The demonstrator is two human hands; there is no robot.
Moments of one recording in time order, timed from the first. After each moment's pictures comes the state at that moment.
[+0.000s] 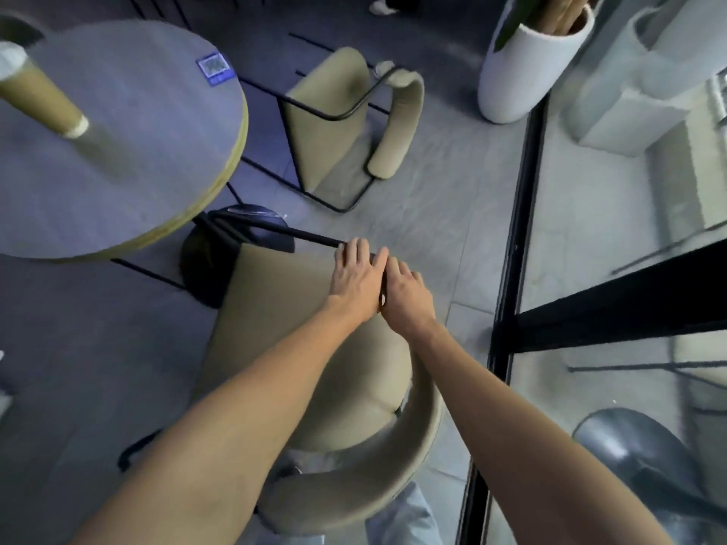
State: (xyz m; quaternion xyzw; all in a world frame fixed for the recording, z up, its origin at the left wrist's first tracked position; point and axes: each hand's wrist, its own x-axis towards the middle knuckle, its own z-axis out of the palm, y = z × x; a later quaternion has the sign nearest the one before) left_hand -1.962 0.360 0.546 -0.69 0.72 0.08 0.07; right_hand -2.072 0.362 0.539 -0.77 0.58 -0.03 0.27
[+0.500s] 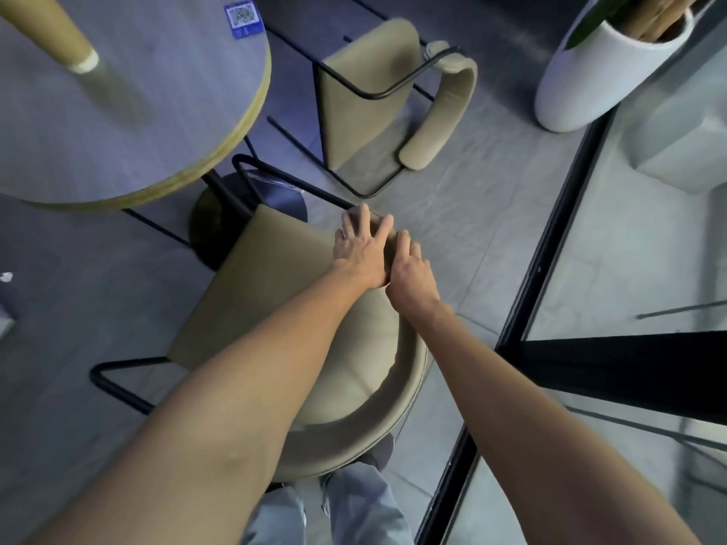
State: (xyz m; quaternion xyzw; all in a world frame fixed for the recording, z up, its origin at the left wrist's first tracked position) left_hand -1.962 0.288 0.520 -0.77 0.61 0.17 0.07; right_hand -2.075 0.284 0.509 -0.78 0.54 -0.02 0.30
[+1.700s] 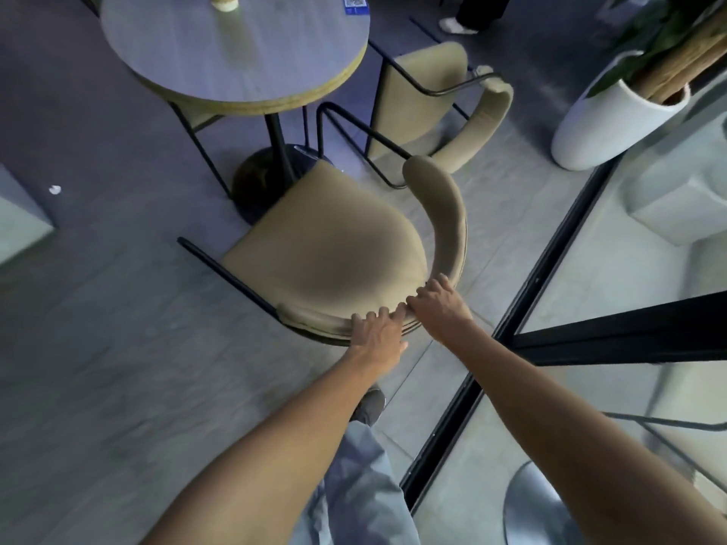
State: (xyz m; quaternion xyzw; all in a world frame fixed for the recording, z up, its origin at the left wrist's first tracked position) left_hand -2.059 0.587 0.529 -0.78 0.55 0.29 0.06; right_hand -2.148 0.470 0.540 -0.94 0.20 0.27 -0.08
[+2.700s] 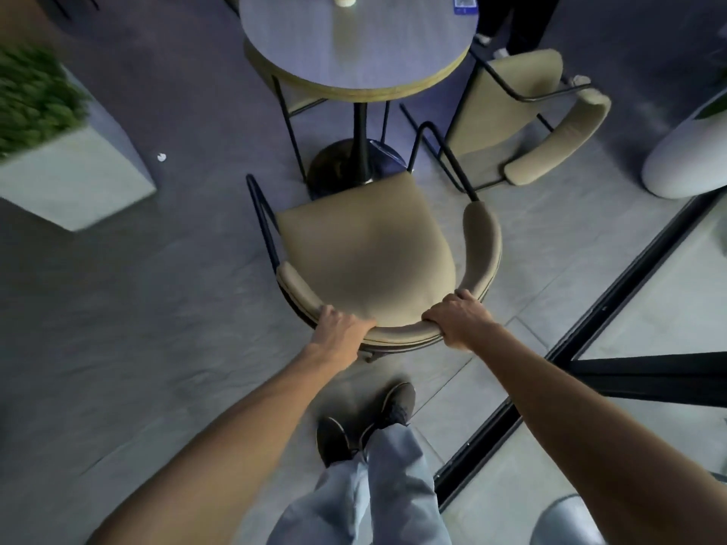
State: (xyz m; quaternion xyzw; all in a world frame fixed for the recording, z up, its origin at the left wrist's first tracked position) left_hand -1.958 0.736 0.538 -0.81 0.54 0.20 0.09; right_hand -2.099 0.539 0.525 -0.95 0.11 0.29 -0.02
